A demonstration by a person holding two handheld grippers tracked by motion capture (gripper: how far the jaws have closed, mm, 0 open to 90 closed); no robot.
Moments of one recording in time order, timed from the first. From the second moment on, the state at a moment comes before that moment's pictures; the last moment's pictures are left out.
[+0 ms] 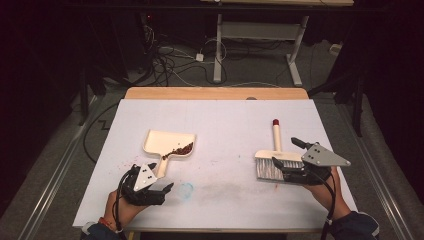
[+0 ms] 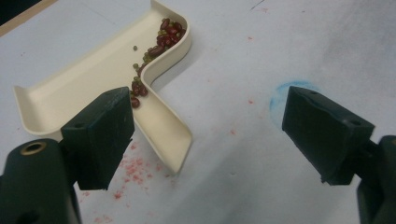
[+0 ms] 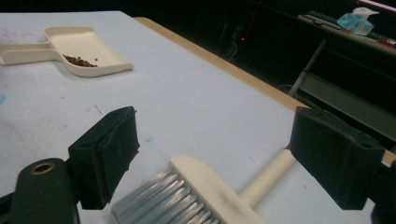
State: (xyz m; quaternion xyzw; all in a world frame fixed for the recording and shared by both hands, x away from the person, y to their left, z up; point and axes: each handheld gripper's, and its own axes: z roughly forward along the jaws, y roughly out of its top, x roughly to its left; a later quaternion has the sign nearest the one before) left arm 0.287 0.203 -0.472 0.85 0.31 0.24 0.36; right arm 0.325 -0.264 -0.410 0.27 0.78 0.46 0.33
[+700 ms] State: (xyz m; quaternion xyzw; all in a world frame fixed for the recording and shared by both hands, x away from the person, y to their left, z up) left arm 0.290 0.205 -0.473 0.84 0.32 0.23 0.37; right arm 0.309 -0.283 -0.443 0.27 0.79 0.44 0.32
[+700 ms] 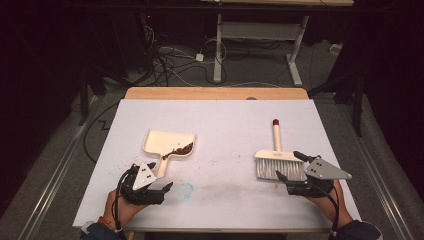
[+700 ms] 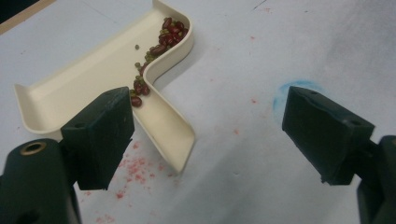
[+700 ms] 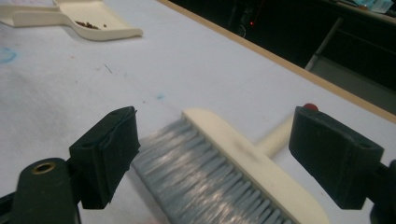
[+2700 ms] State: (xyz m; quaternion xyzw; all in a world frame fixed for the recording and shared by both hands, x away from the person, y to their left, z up) left arm 0.293 0.198 -0.473 0.85 0.30 0.24 0.37; right arm 0.288 -0.297 -0.456 0.28 0.79 0.44 0.33
